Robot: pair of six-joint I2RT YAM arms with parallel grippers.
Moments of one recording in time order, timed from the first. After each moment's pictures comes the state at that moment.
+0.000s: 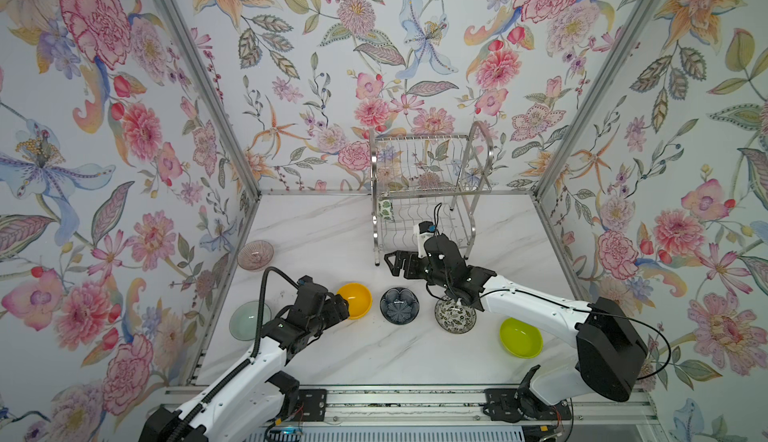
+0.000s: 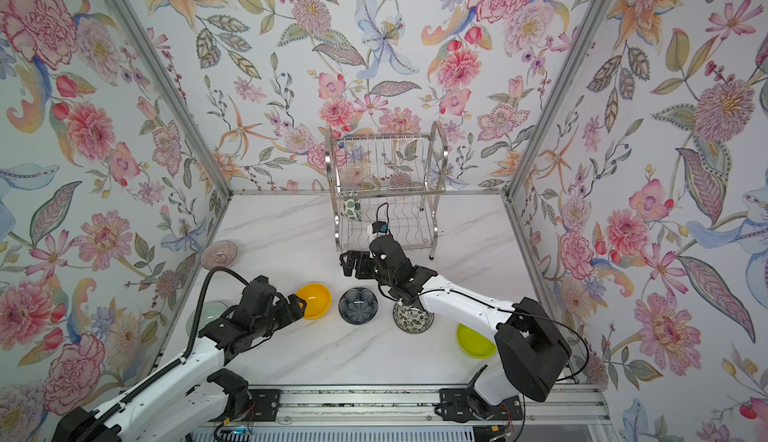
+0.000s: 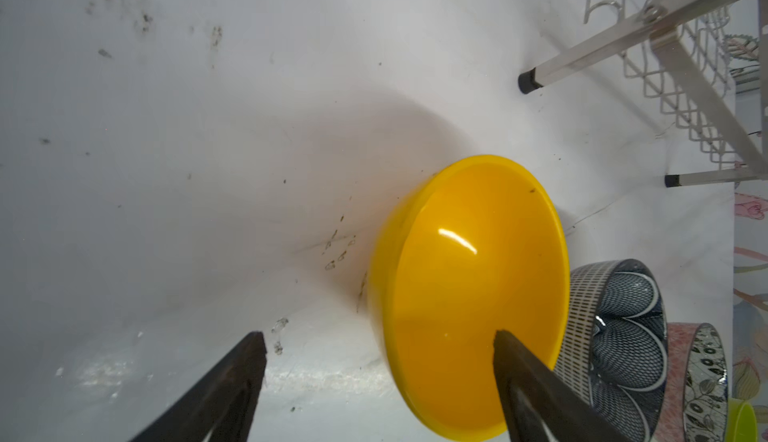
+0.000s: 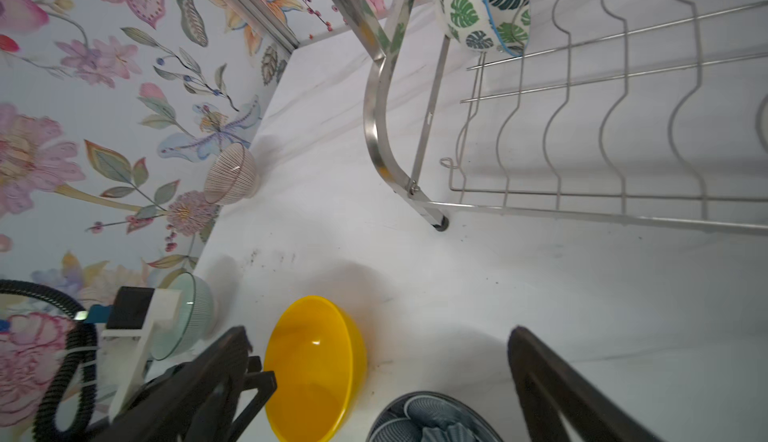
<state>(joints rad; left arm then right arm) -0.47 0.88 0.38 -0.38 -0.02 -0.84 0.84 1.49 0.98 -0.03 0.08 0.63</state>
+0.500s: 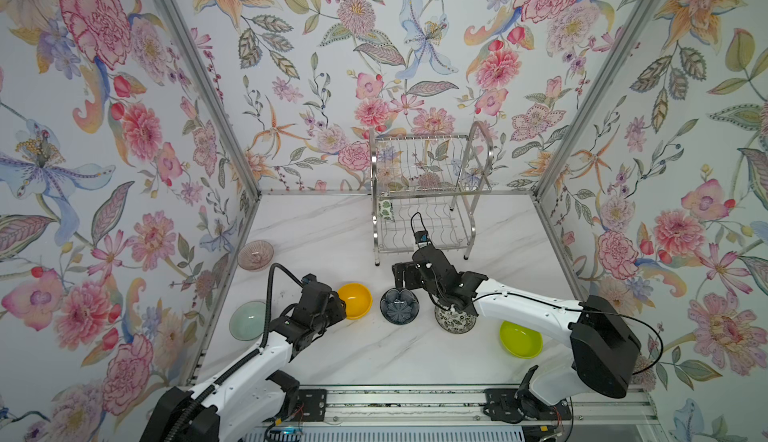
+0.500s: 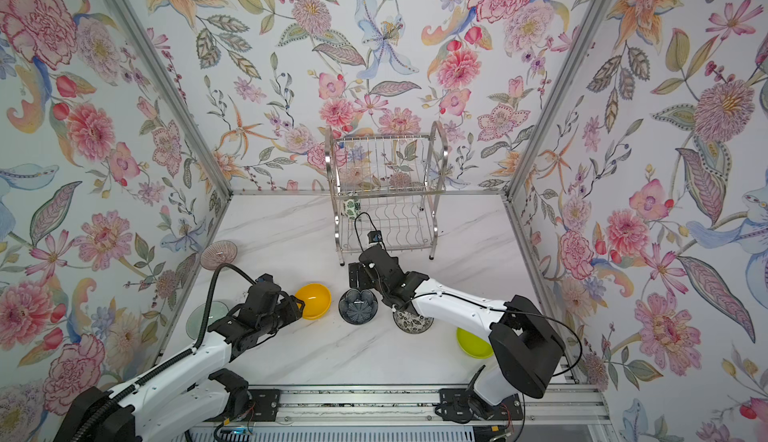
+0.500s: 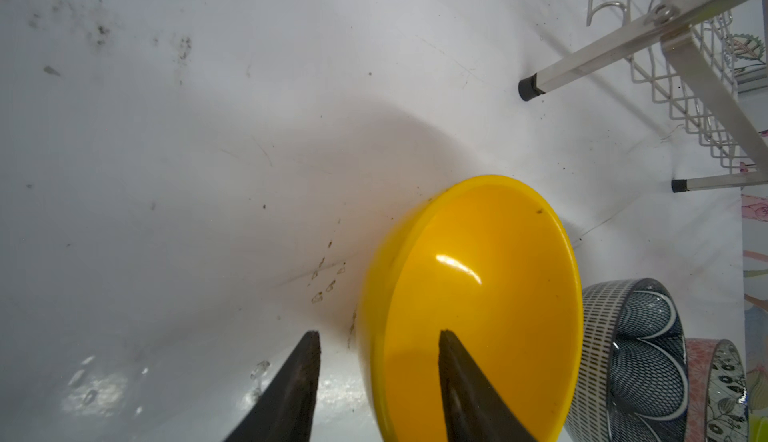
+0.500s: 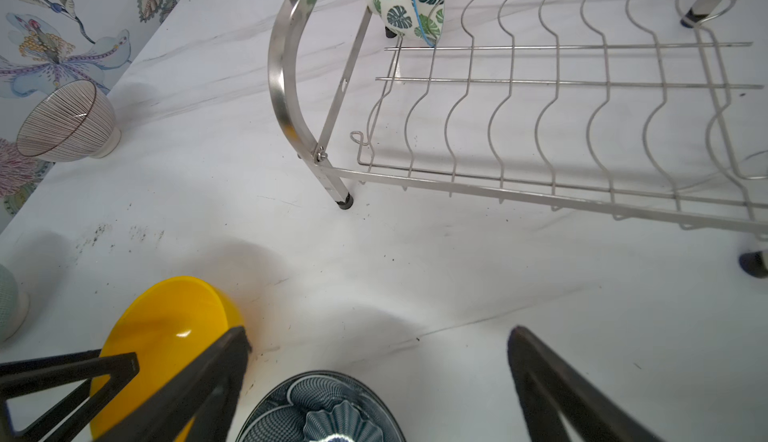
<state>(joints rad) -0.47 0.97 0.37 -0.25 -0.03 -0.83 0.89 1.53 0.98 -0.13 0.30 0.49</state>
